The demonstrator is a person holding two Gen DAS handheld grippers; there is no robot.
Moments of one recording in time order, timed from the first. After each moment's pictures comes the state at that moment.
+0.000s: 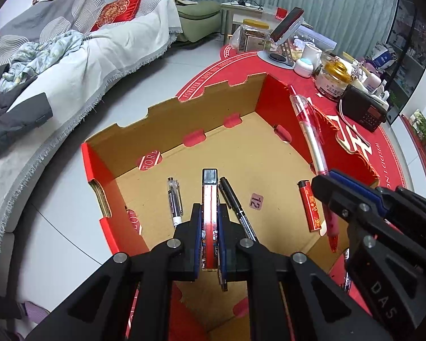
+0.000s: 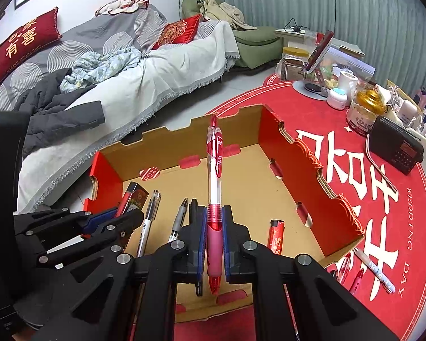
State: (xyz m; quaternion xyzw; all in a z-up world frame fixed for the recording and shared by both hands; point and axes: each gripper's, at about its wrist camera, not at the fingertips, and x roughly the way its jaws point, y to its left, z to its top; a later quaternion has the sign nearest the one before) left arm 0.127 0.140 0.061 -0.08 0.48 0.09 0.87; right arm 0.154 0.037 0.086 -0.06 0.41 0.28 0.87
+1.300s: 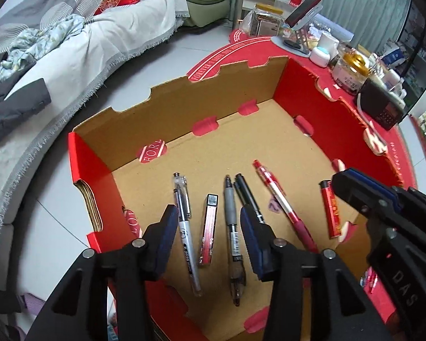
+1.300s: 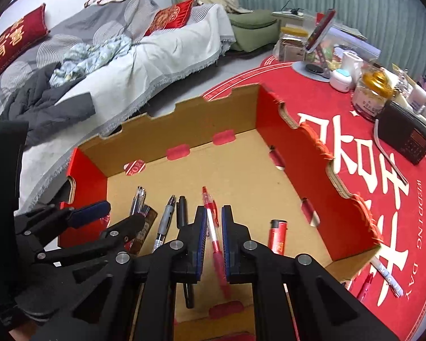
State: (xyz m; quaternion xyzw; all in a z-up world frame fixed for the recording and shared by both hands) left arm 0.145 0.157 0.038 -0.09 0.51 0.09 0.85; right arm 0.182 0.035 0.070 -0.05 0.44 0.26 0.86
